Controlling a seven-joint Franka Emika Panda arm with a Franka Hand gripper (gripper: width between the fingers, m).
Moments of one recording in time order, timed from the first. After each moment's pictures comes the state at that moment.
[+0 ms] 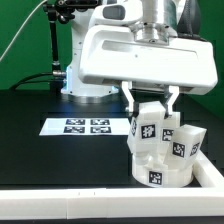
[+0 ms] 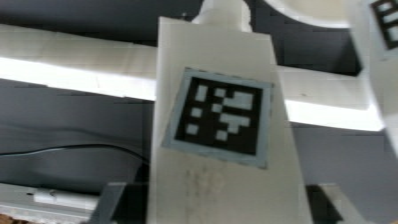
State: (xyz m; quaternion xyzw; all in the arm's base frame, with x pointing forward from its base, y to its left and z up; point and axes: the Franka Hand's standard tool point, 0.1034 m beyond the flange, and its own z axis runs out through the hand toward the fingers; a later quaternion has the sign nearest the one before) arm 0.613 0.050 0.116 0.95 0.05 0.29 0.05
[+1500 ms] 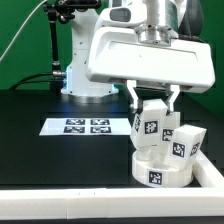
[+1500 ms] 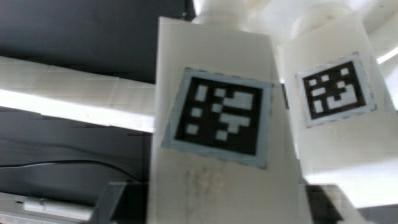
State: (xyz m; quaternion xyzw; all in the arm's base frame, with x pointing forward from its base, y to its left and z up) arm 0.587 0.057 0.108 0.96 0.07 0.28 0.05
